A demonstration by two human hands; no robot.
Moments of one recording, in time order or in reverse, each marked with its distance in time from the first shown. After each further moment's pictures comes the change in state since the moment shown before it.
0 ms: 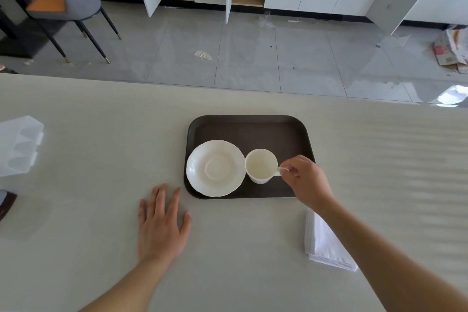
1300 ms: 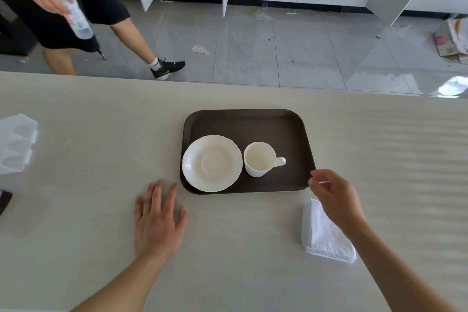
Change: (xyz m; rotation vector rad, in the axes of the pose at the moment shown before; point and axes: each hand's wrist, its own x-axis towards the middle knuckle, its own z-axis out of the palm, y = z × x) left_hand 0.000 -0.001 0.002 -0.013 0.014 -0.006; right_hand -0.048 0.050 -0.025 0.182 0.112 0.286
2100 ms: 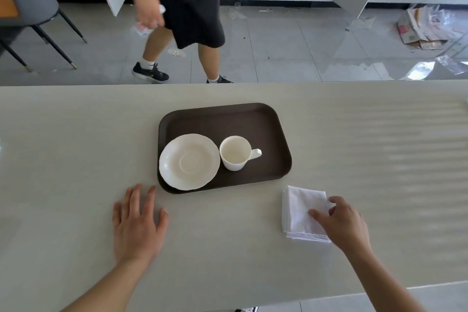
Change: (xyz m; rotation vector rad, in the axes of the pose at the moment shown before) left_hand 0.000 0.001 0.002 0.006 0.007 -0.012; right_hand -0.060 0.058 -0.027 -0.344 0.027 0.364
